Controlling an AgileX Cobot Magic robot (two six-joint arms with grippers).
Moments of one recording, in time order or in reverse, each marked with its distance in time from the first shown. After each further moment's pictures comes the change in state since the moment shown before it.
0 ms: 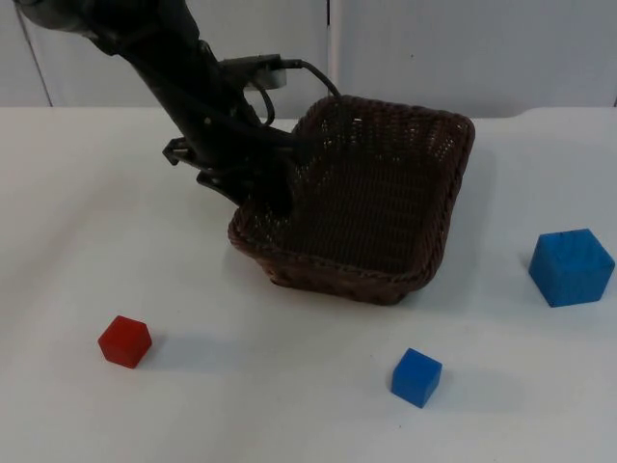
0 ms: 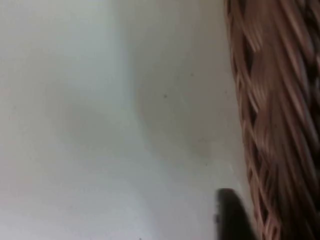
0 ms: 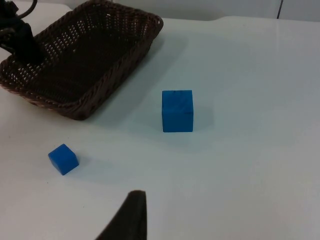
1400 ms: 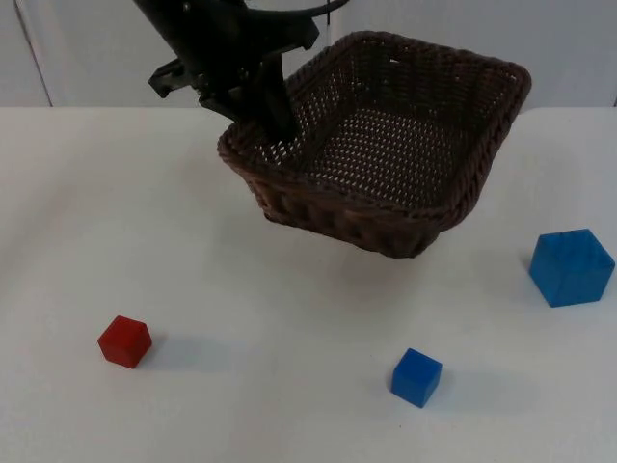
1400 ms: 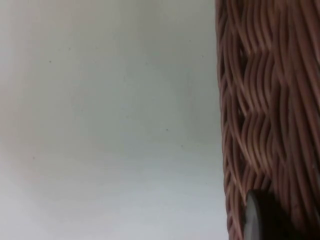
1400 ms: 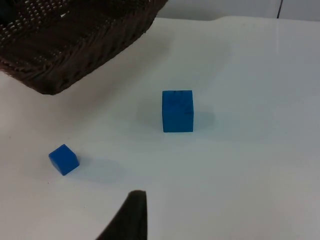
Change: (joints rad) right arm 0.000 0.000 0.000 0.000 0.000 0.002; left arm 0.000 -0.222 0.002 -0.095 0.238 -0.101
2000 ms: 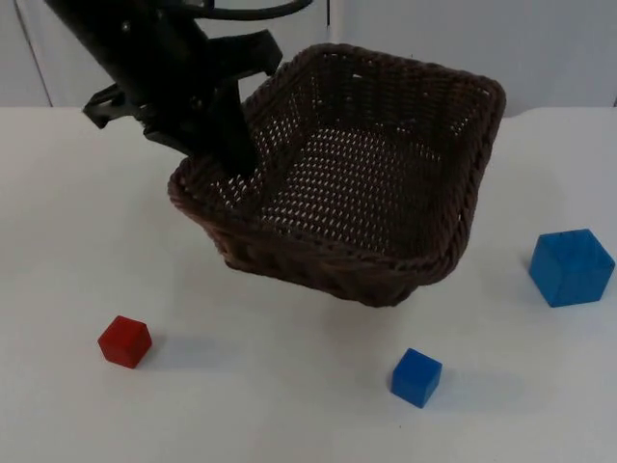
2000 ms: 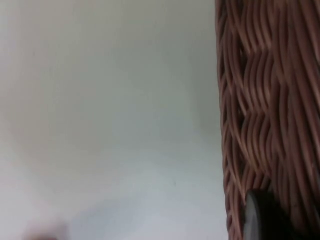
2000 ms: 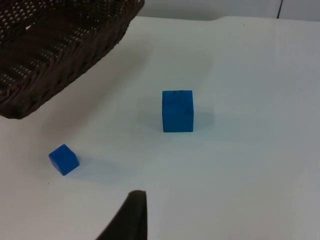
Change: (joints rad) right arm 0.000 0.000 0.000 0.000 0.000 0.000; left arm 0.000 -0.307 0.476 -0.008 -0.196 -0.007
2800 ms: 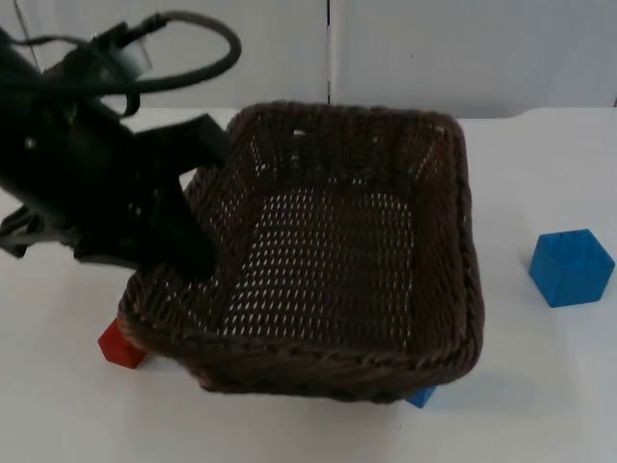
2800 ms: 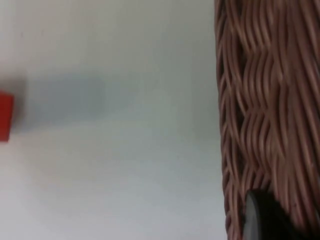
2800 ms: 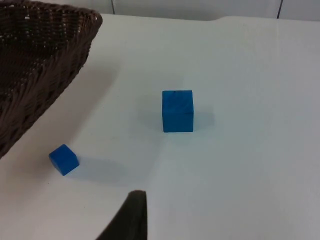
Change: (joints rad) right arm 0.000 0.000 0.000 0.000 0.000 0.000; left arm 0.000 -0.321 0.545 -0.196 -0.235 0.000
